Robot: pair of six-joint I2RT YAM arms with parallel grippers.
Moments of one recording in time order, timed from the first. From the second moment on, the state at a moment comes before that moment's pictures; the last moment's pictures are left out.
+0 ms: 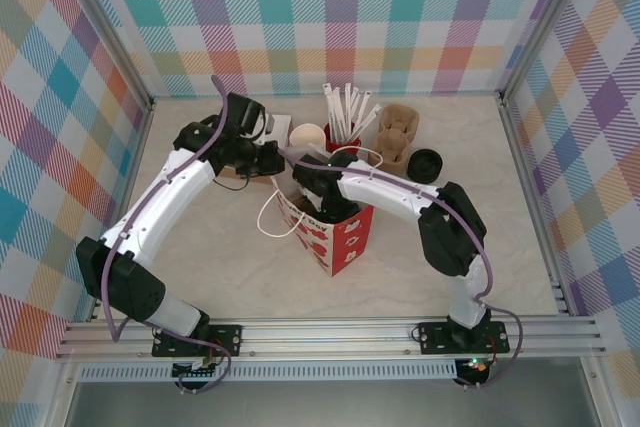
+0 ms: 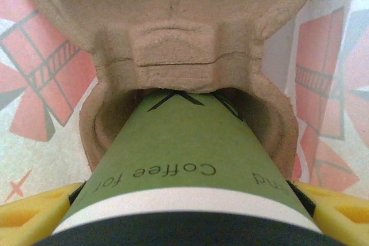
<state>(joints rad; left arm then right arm) -0.44 1.51 1.55 -1.03 0.18 -0.47 0.89 1.98 1.63 -1.22 -0.09 0.25</state>
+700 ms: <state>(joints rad) -0.44 1.51 1.55 -1.03 0.18 -0.47 0.89 1.98 1.62 -1.20 -0.10 0.24</state>
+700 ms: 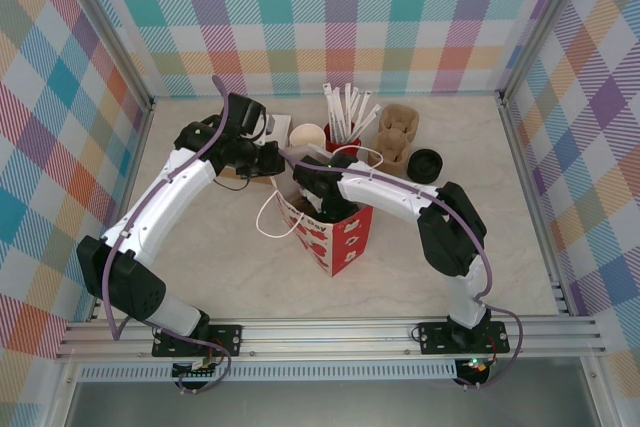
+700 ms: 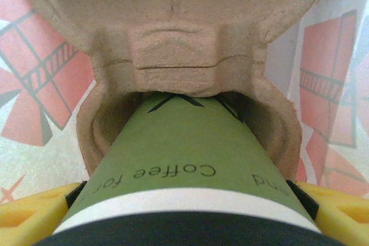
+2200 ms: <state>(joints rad) -0.44 1.51 1.55 -1.03 0.18 -0.47 0.86 1.88 1.94 -1.37 -0.11 0.29</state>
